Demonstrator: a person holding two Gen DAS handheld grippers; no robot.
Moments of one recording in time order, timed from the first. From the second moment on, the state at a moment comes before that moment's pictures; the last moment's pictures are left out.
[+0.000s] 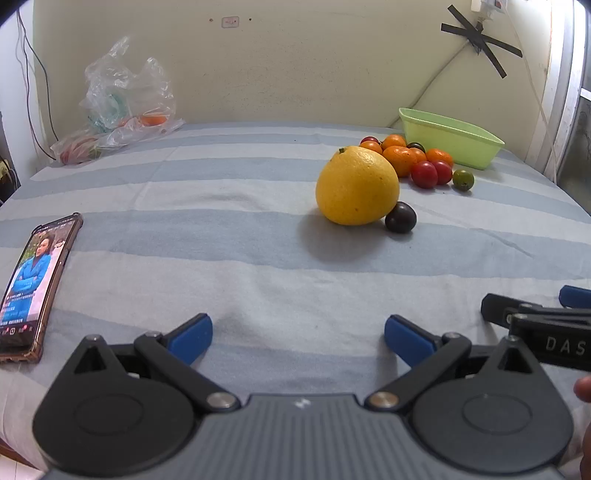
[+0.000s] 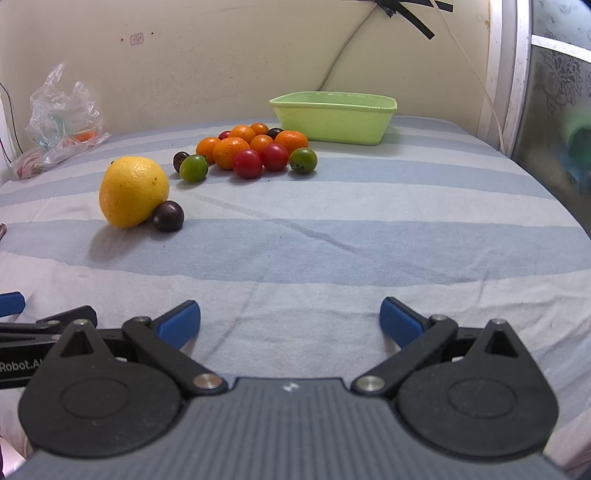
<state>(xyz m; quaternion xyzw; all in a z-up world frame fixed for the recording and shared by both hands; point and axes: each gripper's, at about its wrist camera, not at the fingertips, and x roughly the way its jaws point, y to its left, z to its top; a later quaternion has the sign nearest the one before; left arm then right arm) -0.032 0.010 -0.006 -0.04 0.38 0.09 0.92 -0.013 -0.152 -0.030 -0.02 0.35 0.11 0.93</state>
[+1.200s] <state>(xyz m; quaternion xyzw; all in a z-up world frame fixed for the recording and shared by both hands) -0.039 0.048 0.002 -0.08 0.31 0.09 0.94 -0.028 -0.146 -0.019 -0.04 0.28 0.15 0.95</state>
